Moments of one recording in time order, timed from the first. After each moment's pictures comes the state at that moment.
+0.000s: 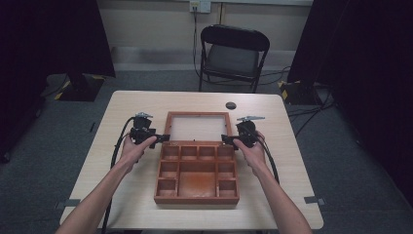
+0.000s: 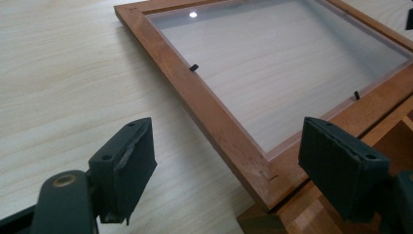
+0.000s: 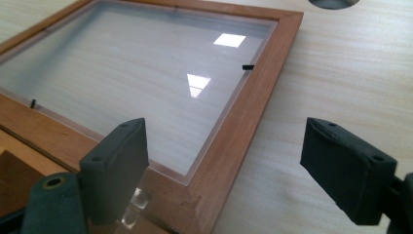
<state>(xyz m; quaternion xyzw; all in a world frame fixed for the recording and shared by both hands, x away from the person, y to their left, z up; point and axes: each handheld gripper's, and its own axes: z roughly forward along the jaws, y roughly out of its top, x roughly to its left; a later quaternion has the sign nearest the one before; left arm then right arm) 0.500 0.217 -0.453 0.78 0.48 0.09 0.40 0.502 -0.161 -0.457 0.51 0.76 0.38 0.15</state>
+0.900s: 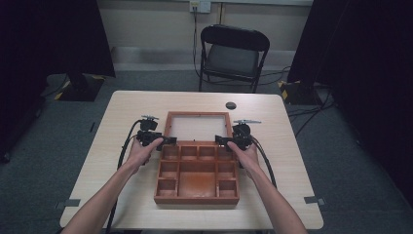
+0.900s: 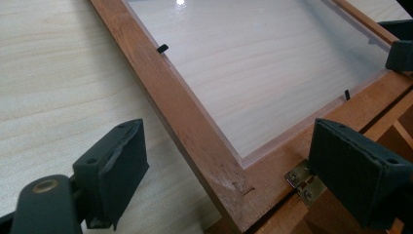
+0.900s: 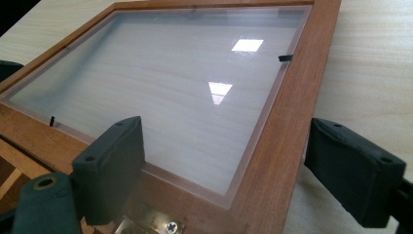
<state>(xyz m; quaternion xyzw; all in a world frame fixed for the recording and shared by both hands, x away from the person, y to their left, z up) 0.505 0.202 -0.468 0.77 0.50 0.04 0.40 0.505 -0.148 -0.478 0.53 0.73 0.42 0.11</state>
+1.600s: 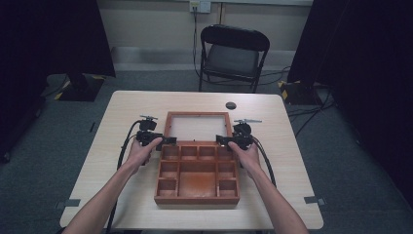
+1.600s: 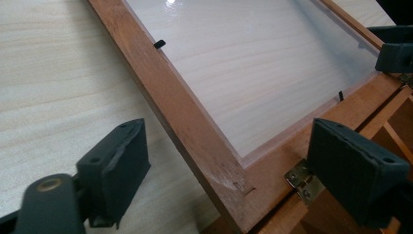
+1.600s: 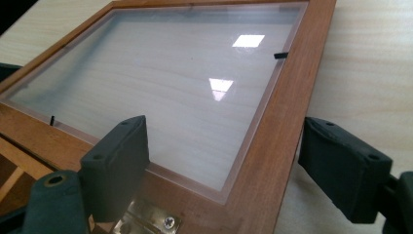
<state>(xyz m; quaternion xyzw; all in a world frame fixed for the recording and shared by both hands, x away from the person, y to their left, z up) 0.506 0.205 -0.471 0.76 0.51 0.01 0.41 0.506 -0.151 -0.476 0.53 0.73 0.42 0.10</state>
